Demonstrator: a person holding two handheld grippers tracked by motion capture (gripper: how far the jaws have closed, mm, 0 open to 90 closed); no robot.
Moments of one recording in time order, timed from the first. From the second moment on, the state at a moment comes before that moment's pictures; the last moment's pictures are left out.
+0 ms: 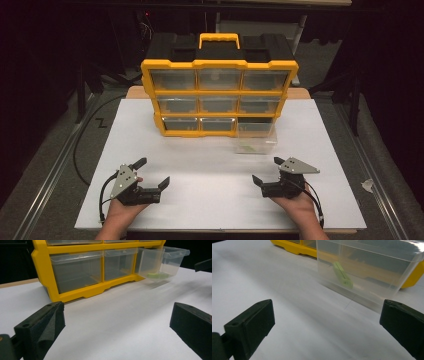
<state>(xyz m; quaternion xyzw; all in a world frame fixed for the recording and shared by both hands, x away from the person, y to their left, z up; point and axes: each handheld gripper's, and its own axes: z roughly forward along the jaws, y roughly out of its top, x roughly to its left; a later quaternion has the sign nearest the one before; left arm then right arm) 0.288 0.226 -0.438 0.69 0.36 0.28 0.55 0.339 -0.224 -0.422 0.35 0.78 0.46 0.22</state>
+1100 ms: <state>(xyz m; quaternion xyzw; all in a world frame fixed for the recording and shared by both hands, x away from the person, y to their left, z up) 0.288 0.225 -0.437 0.69 0.36 0.28 0.56 0.332 -0.234 -0.417 0.36 0.77 0.47 0.24</state>
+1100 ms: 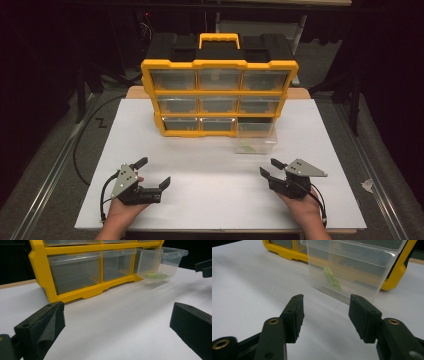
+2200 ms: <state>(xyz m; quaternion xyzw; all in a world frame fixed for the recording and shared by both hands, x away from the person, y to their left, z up) 0.288 0.225 -0.436 0.69 0.35 0.29 0.56 0.333 -0.226 -0.418 0.37 0.77 0.45 0.25</state>
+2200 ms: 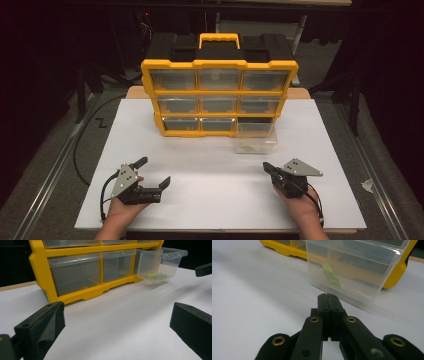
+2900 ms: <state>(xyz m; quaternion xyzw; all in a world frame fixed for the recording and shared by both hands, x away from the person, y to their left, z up) 0.288 0.228 -0.435 0.68 0.35 0.29 0.57 0.357 -0.206 -0.419 0.37 0.77 0.44 0.26</state>
